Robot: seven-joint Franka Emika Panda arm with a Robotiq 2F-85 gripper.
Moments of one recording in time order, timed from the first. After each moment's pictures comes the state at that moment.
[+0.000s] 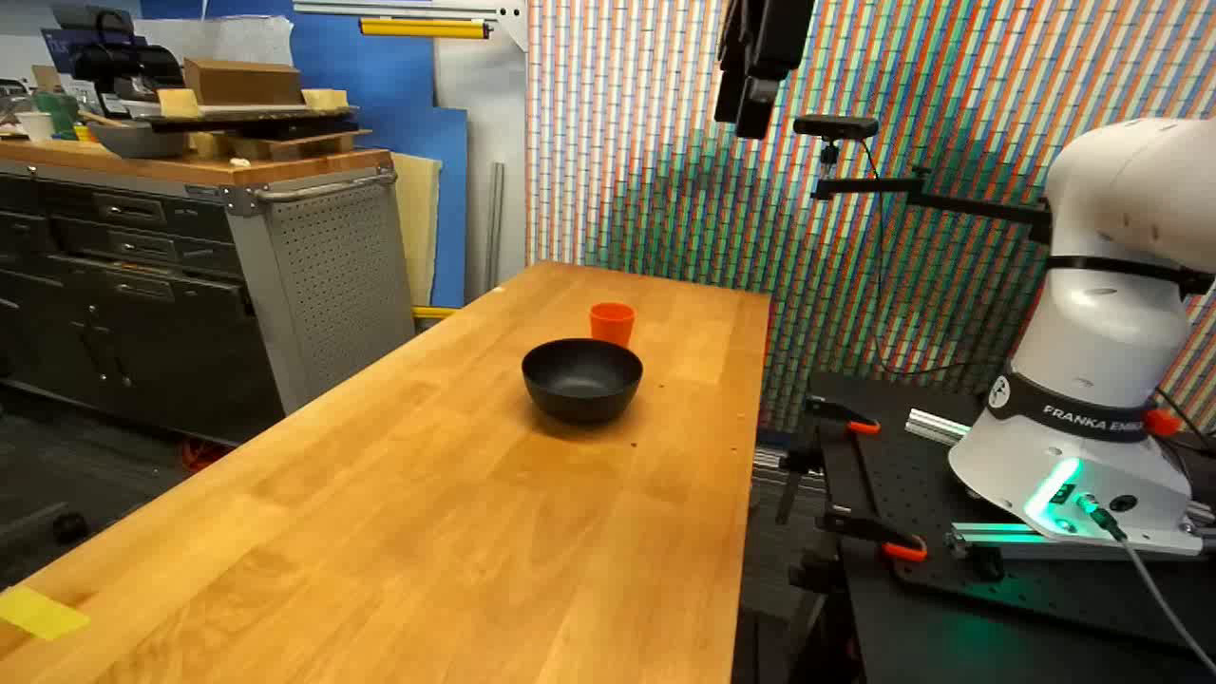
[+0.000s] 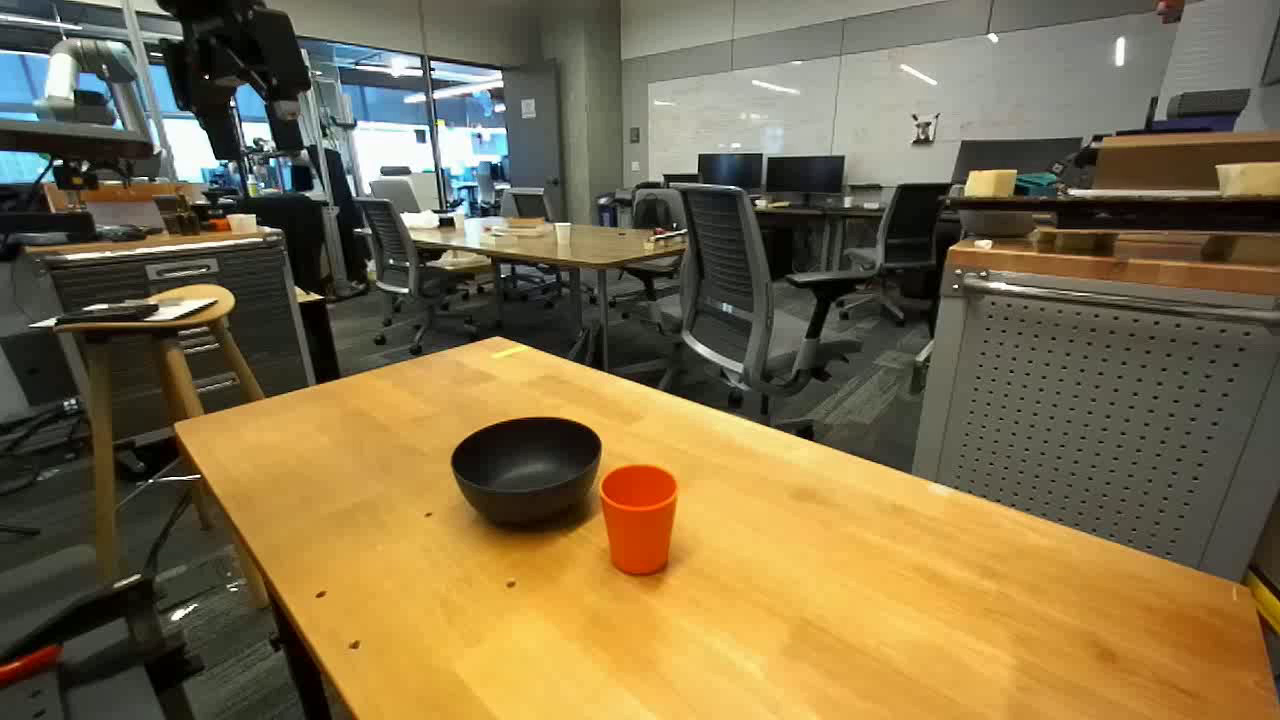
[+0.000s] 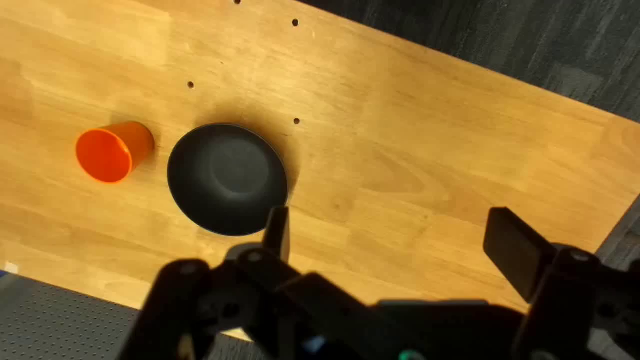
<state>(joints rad) 0.13 -0.55 0.21 -2.37 0.02 1.89 0.01</state>
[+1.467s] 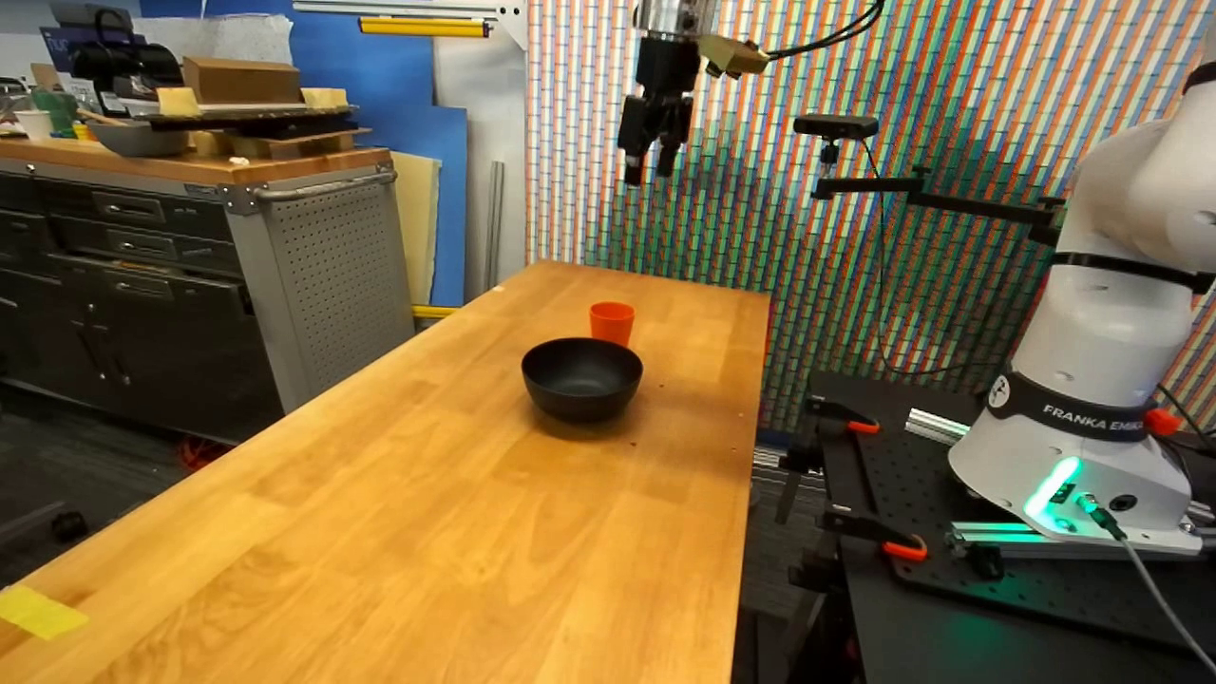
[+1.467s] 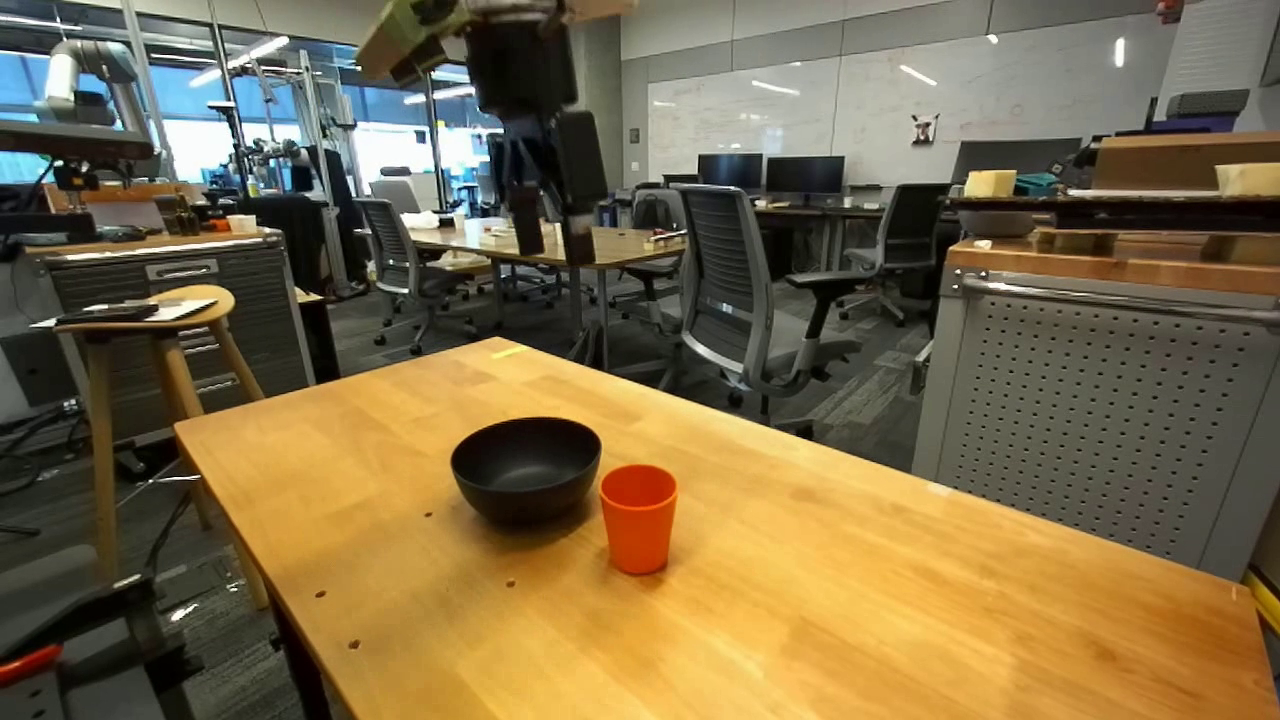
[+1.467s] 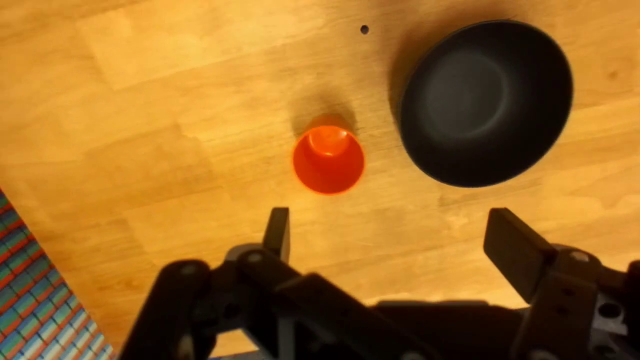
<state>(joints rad) -0.14 -0.16 -0.08 -2.27 -0.09 2.22 0.09</state>
